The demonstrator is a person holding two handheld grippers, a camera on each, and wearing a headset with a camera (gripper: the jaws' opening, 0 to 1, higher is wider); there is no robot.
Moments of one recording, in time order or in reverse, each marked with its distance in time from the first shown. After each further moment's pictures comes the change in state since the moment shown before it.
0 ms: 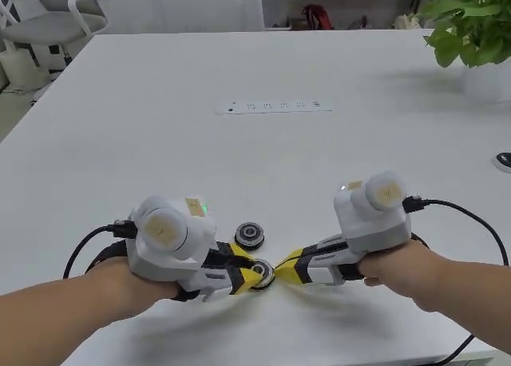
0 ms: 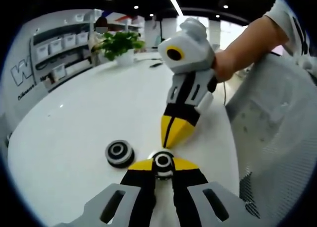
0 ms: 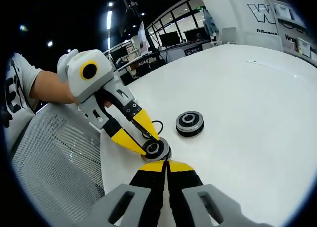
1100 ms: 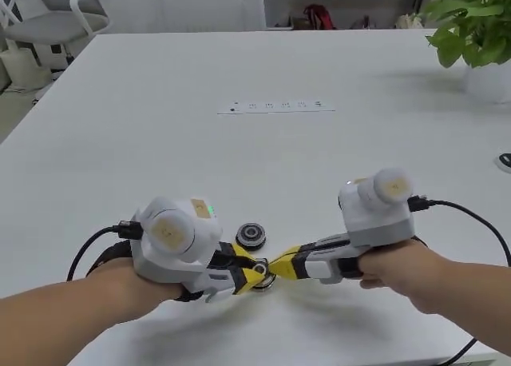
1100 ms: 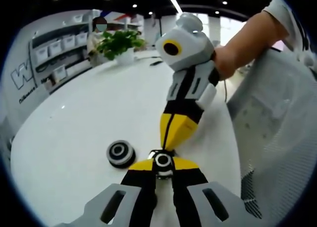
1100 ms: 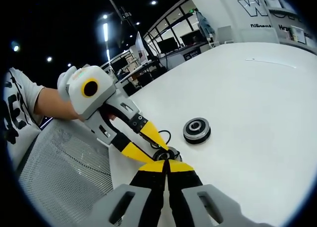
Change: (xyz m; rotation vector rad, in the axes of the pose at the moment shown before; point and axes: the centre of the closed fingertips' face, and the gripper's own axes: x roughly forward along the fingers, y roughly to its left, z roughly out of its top) left arm 0.000 0.001 0.000 0.027 0.022 0.020; right arm 0.002 0.016 0.012 0.077 -0.058 0.049
